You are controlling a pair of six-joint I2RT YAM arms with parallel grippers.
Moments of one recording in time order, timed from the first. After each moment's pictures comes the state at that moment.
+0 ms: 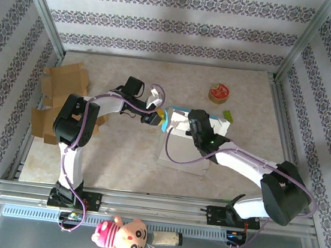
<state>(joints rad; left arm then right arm) -0.32 2.00 1.29 -0.27 1.01 0.50 0.68 1.39 0.74 0.12 0.48 -1.08</state>
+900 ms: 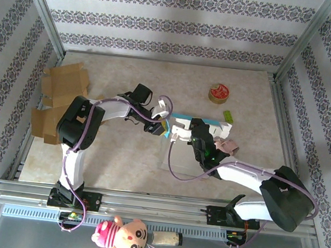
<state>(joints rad) -0.42 2.00 1.27 -0.36 0.88 0.59 0.73 1.33 0.49 0.47 0.55 -1.25</state>
